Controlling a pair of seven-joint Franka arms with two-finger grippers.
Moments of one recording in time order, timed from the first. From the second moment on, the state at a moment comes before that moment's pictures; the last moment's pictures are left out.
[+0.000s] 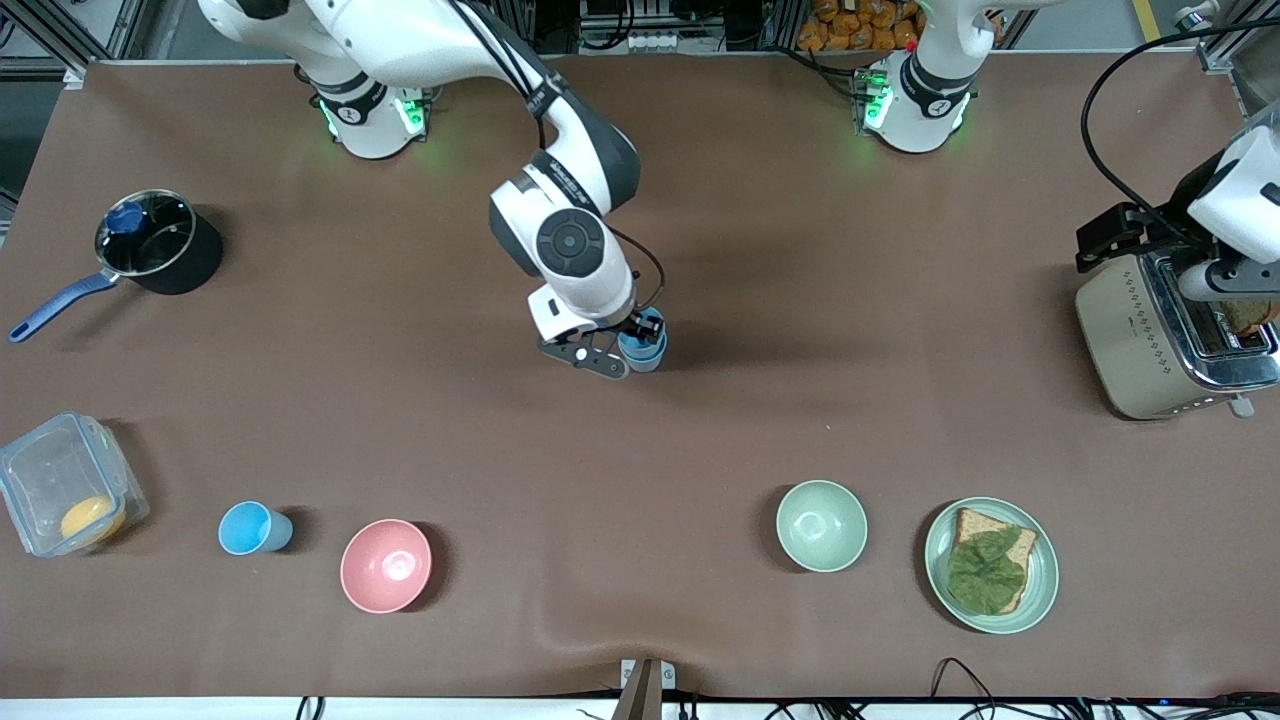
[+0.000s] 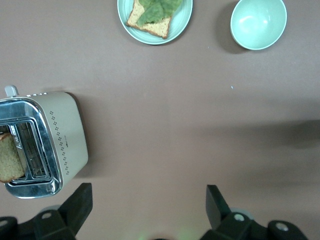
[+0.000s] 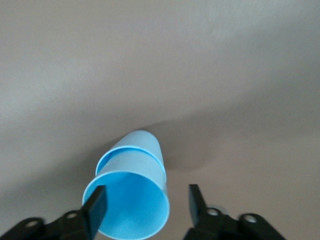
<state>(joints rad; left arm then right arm) -0.03 0.06 -0.06 -1.49 0.04 1.48 -0.06 0.68 0.59 0.04 -1.51 0.15 2.07 1.01</state>
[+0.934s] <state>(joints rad) 0.01 0.05 -0.05 -1.48 0.03 1.45 -0.12 0.15 0.24 -0.03 -1.54 0.02 1.63 0.15</state>
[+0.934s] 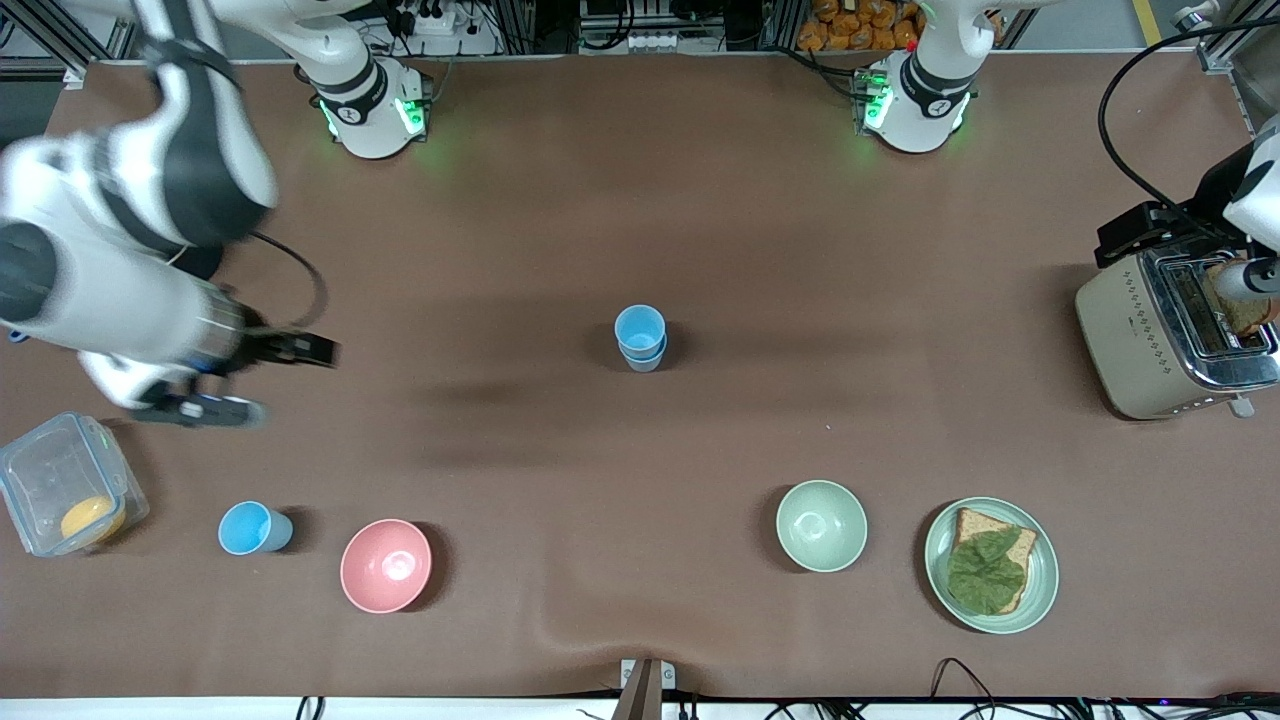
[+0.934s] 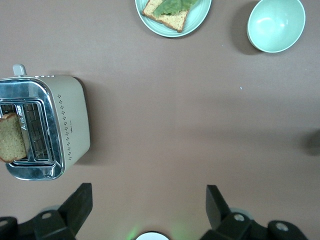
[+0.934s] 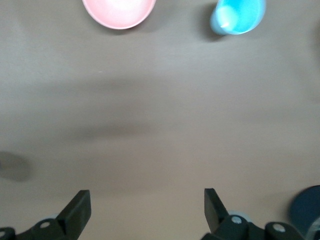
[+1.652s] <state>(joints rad) 0.01 0.05 -0.05 -1.47 0.03 1.43 -0.13 0.00 -0.02 0.03 -1.66 -0.04 1.57 -0.07</state>
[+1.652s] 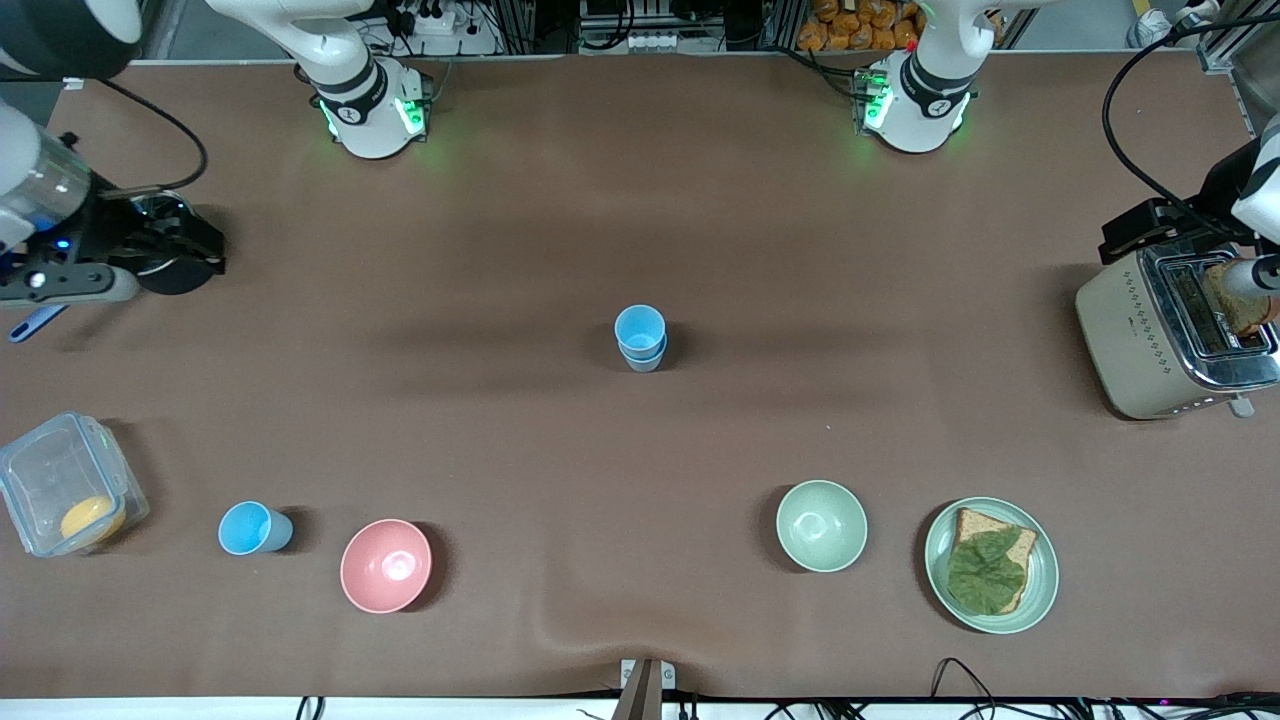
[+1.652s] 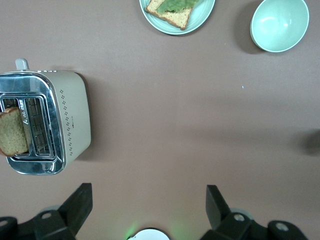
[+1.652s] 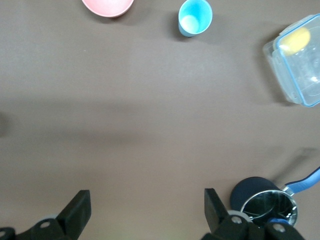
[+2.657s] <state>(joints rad) 0.03 0.04 -0.05 -1.47 0.04 1.42 -0.13 -0.06 -0.01 0.03 -1.55 -0.03 1.52 -0.08</state>
